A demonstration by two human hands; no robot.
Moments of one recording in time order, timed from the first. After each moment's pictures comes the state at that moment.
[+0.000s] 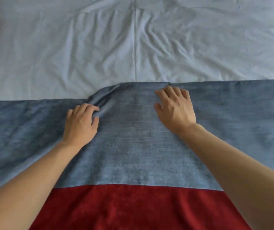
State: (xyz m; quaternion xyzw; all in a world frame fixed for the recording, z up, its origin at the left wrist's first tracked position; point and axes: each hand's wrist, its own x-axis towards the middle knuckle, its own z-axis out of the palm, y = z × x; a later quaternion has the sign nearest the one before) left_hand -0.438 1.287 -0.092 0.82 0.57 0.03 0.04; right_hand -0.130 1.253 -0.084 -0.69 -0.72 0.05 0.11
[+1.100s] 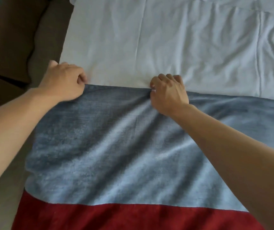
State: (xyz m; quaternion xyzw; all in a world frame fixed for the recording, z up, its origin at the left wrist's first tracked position) left_hand -0.833 1.501 -0.106 0.81 0.58 -0.03 0.08; right_hand -0.516 1.431 -0.113 -0.66 -0.75 0.08 0.02
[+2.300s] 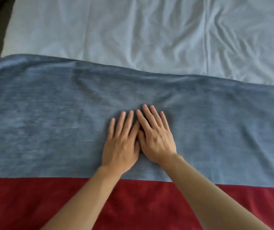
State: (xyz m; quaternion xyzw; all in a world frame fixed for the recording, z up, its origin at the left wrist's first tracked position) left_hand -0.578 1.228 -0.150 0.84 0.52 0.02 0.13; right_hand -0.426 1.227 -0.136 -0.67 -0.73 0.15 0.03
